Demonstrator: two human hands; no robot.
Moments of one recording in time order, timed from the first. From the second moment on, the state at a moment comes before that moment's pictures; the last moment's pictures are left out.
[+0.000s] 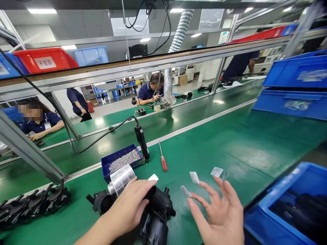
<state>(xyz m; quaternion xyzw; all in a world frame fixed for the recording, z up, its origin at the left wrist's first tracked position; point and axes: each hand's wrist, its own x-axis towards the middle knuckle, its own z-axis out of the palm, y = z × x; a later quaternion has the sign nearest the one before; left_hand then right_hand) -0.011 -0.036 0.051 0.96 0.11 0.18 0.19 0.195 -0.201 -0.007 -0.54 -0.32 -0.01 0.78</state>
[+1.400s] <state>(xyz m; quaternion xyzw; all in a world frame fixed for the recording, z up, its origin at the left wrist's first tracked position) 0.115 -0.036 0.079 0.99 -0.05 -0.05 0.13 0.231 -0.218 -0.031 -0.56 -0.22 0.01 0.80</state>
